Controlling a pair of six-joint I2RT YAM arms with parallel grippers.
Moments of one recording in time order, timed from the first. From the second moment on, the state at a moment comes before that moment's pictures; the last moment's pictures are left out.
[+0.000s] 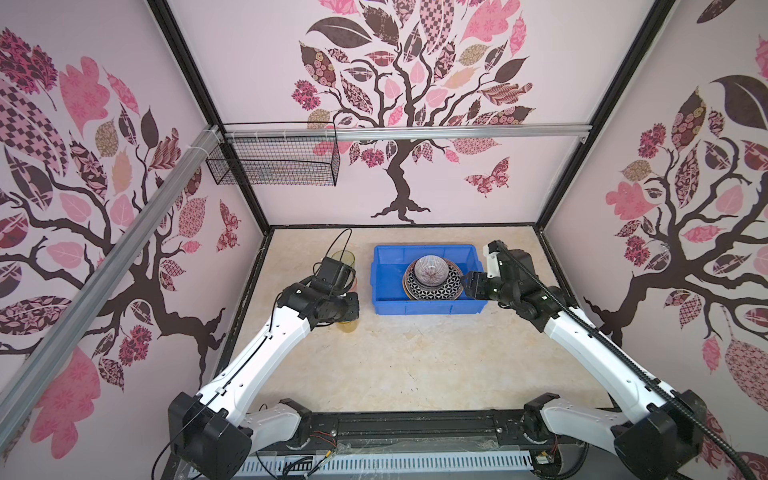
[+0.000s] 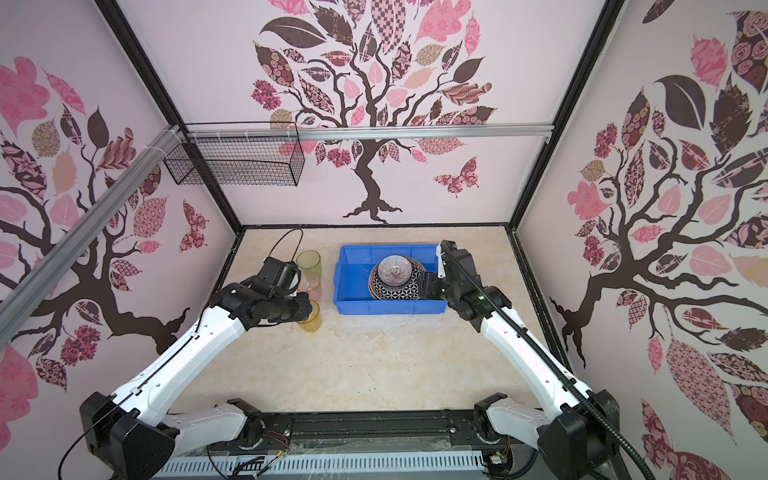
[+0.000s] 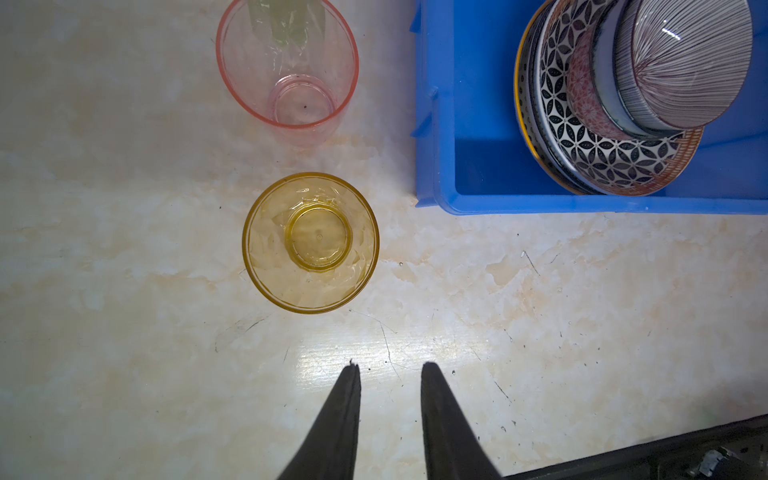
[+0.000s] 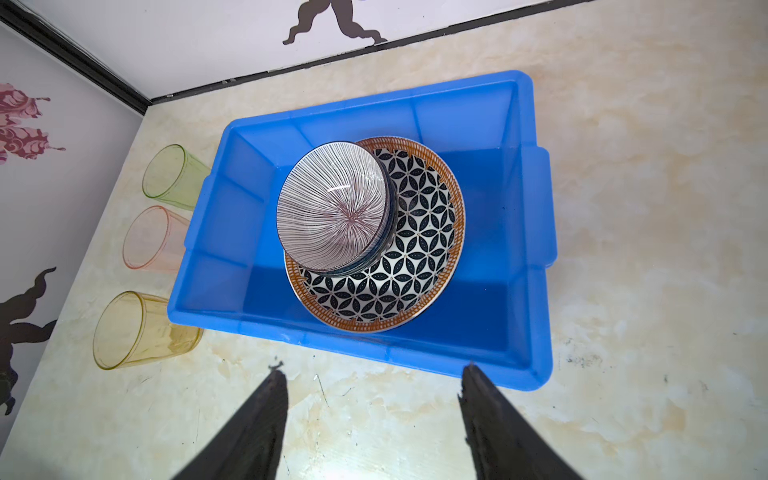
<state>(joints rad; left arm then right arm) -0.46 1.21 1.14 -0.98 -0.02 -0.47 0.38 1.15 1.01 -0.52 -0.03 0.41</state>
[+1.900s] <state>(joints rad) -0.26 1.36 1.08 -0.94 -0.08 -0.48 0.38 1.10 0.94 -0.49 0.00 0.39</state>
